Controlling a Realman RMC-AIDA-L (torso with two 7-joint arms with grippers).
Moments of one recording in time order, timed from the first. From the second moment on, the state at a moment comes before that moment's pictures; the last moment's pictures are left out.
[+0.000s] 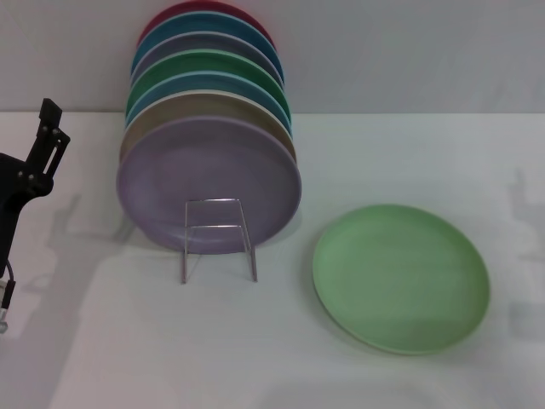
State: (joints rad) left arm -0.33 -2.07 -0.68 -0.32 2.18 1.55 -0.10; right arm 0.36 2.07 0.79 0.34 -1.99 -1.52 -0.40
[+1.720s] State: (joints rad) left arm -0.33 -2.07 -0.69 -0.33 2.18 1.58 -0.12; right arm 0.32 2.07 2.04 1.53 -2.46 1.27 -0.42
